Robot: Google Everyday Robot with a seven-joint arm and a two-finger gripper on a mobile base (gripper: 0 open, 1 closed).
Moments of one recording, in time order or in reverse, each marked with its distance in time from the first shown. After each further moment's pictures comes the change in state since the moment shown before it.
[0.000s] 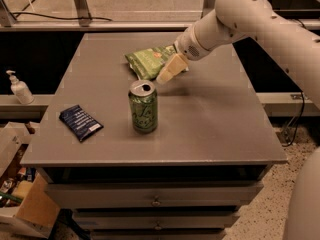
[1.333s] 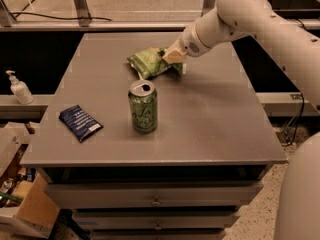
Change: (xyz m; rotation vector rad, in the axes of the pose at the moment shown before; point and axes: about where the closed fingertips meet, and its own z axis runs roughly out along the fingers) arm -0.007 -0.016 0.006 0.004 -0.039 0.022
